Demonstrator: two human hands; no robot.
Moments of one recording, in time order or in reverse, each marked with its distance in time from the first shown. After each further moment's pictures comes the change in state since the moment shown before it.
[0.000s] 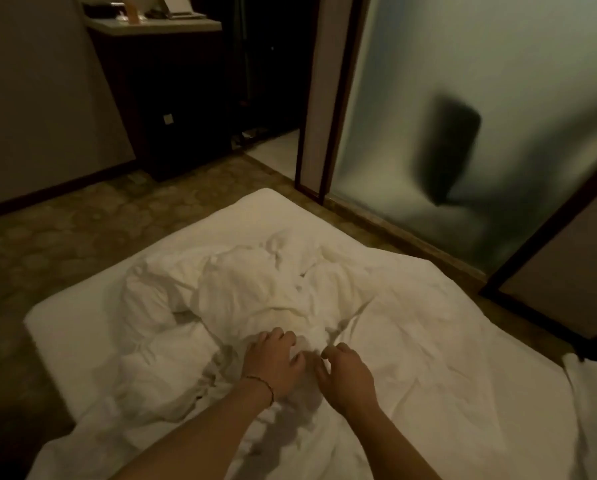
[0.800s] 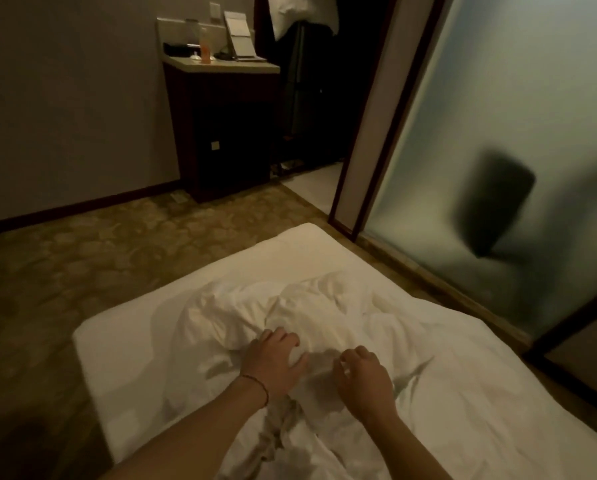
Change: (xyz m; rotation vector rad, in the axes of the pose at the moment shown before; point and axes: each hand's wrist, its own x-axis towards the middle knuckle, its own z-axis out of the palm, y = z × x) left_hand 0.036 -0.156 -0.091 -0.022 0.151 0.018; right_hand 0.089 -0.131 0.025 -0.106 0.093 -0.089
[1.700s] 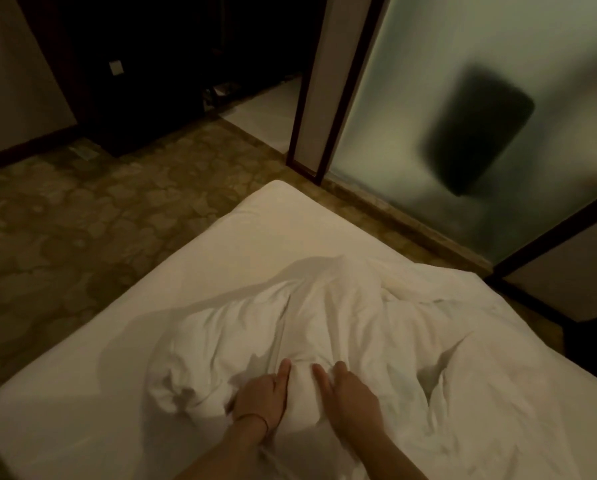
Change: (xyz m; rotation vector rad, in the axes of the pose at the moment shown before) left_hand 0.143 -0.133 0.084 -0.307 -0.484 -0.380; right_hand 0.156 -0.072 0.101 0.066 -0.303 0.519
